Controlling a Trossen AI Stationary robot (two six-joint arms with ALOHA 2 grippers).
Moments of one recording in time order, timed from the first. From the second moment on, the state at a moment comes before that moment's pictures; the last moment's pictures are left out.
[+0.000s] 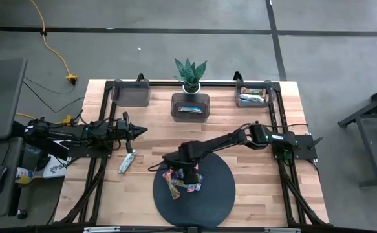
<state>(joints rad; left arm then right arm) -0.10 0.15 0.01 0.05 -0.32 -0.08 0.20 2.39 2.01 -1.04 -0.04 0.14</state>
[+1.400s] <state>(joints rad) -0.10 0.15 0.01 0.05 -0.32 -0.08 0.13 2.27 2.01 -1.03 -0.16 0.17</state>
